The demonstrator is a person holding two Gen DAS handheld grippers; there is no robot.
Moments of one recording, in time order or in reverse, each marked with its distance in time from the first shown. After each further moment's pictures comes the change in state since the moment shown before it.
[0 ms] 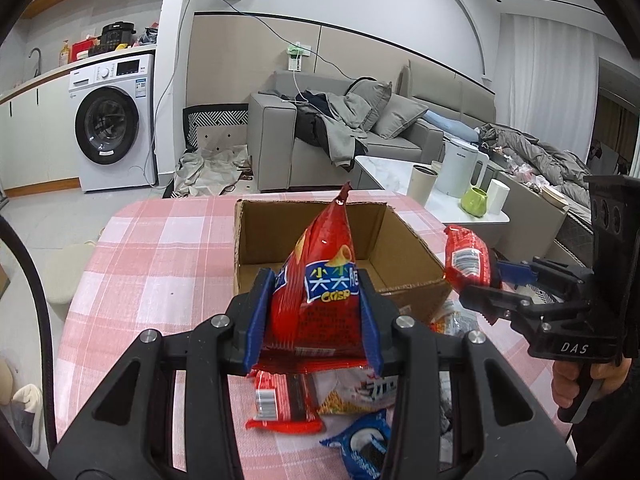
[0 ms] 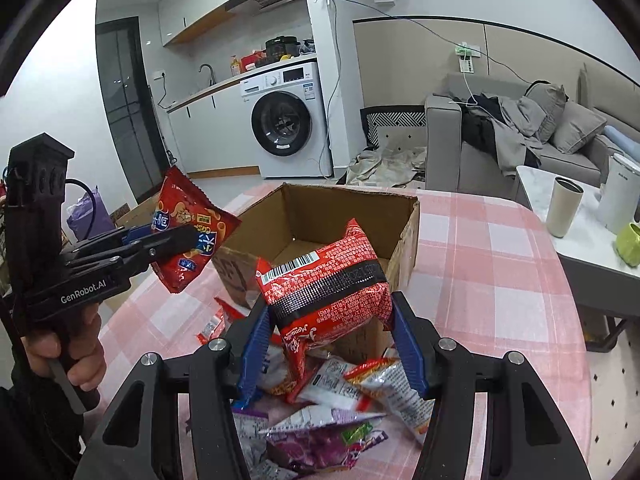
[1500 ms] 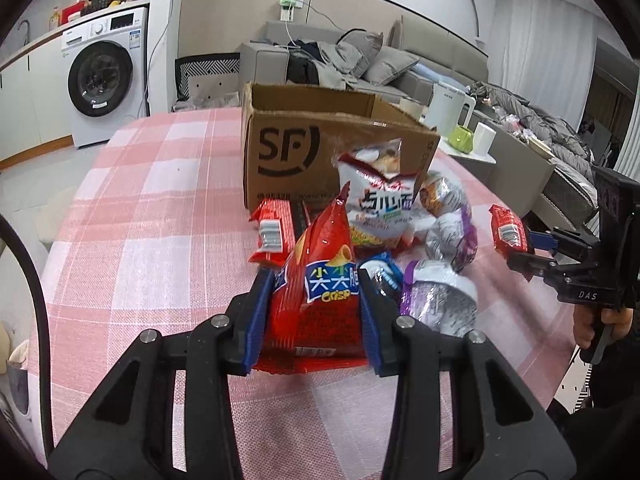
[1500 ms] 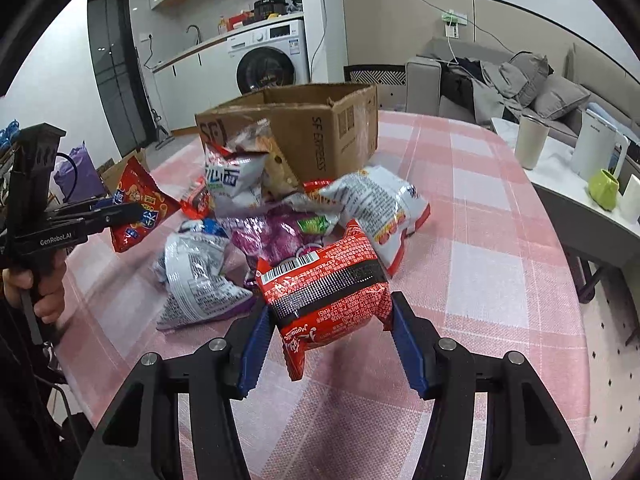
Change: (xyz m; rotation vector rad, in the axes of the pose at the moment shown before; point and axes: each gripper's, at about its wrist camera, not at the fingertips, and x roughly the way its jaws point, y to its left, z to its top) left arm -0.042 0.022 -0.129 -0.007 0.160 -0.050; right arm -0.052 -0.017 -0.129 -0.012 0.127 -0.068
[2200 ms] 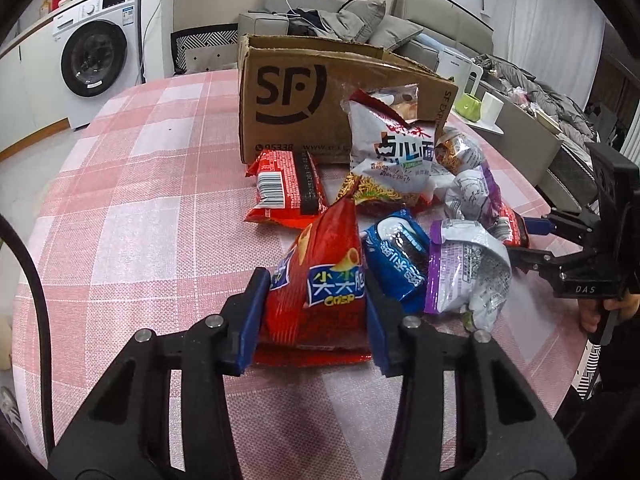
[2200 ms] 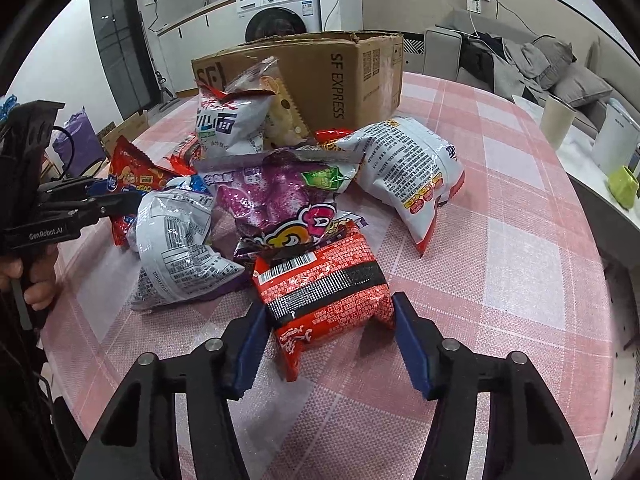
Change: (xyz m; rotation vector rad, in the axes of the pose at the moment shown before) left arm 0.041 0.004 -0.014 0.010 0.129 0.012; right arm 0.050 0.005 -0.006 -0.054 0.155 0.015
